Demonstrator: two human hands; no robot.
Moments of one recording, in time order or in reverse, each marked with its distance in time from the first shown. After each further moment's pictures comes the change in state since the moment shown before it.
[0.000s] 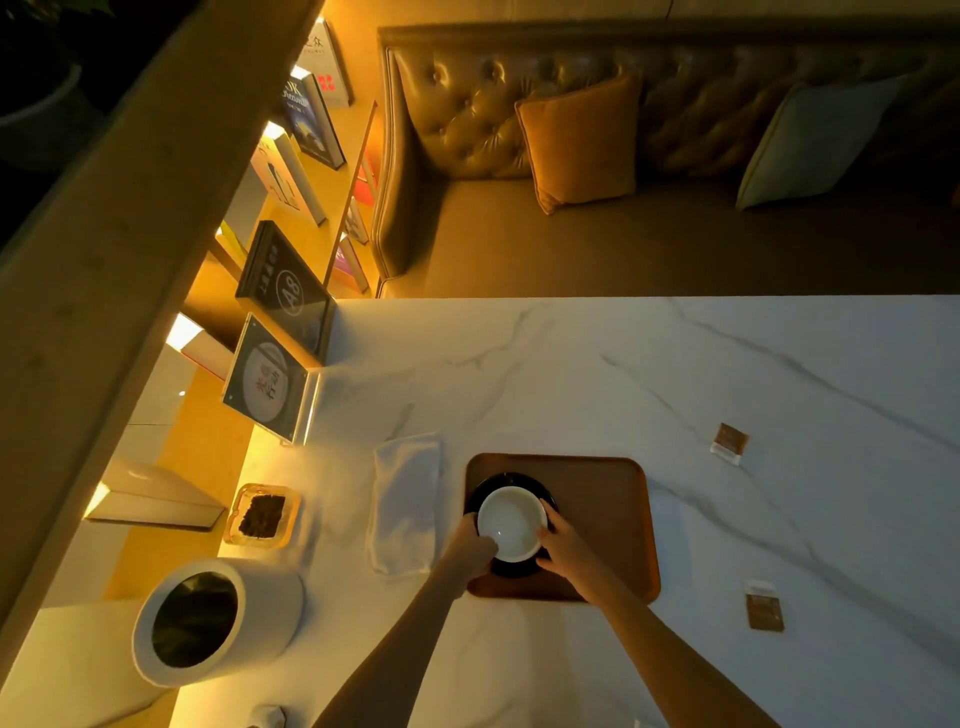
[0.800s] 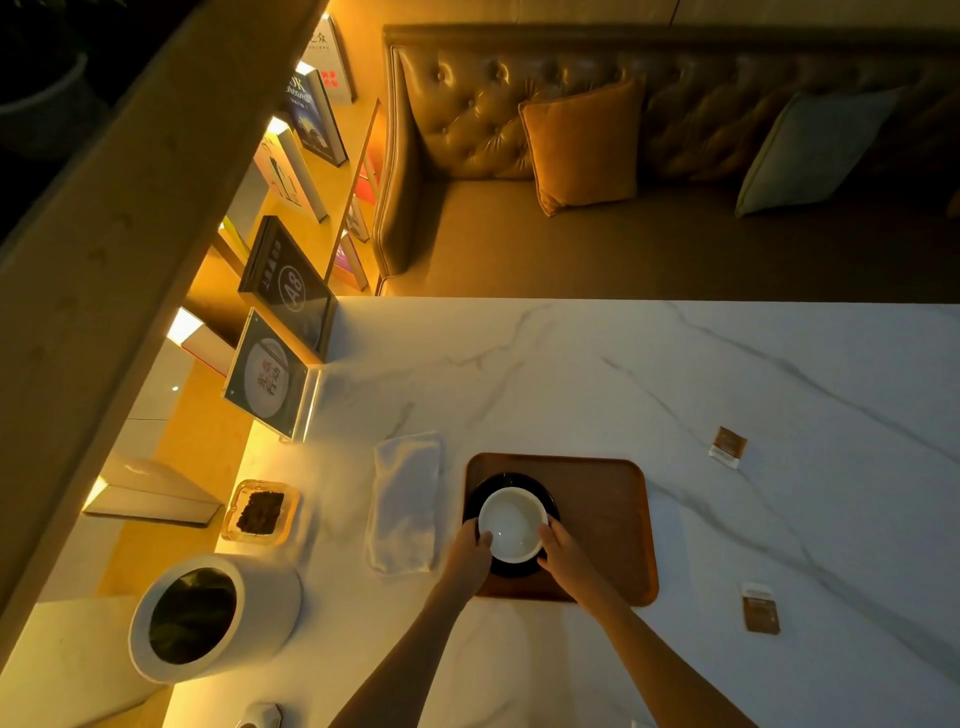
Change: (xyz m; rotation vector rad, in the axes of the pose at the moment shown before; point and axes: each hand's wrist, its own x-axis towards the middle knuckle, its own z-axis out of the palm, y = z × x) left_hand 0.002 -0.021 0.008 0.209 0.165 0.182; right_hand -0.003 0.020 0.003 -0.143 0.030 -0.104
